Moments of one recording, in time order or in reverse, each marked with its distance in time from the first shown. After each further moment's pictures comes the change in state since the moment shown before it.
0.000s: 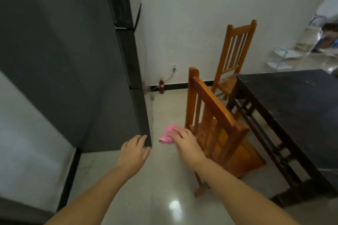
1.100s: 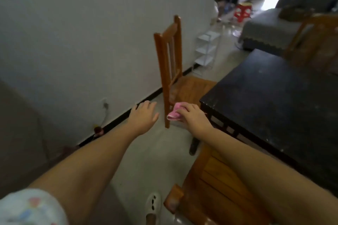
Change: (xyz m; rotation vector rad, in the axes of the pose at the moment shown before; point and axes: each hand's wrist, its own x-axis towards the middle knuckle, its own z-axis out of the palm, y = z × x) left_hand 0.631 0.187 0.007 0.203 -0.119 0.729; right_hand 0.319 0.366 -0.090 -0.153 0.146 0.635
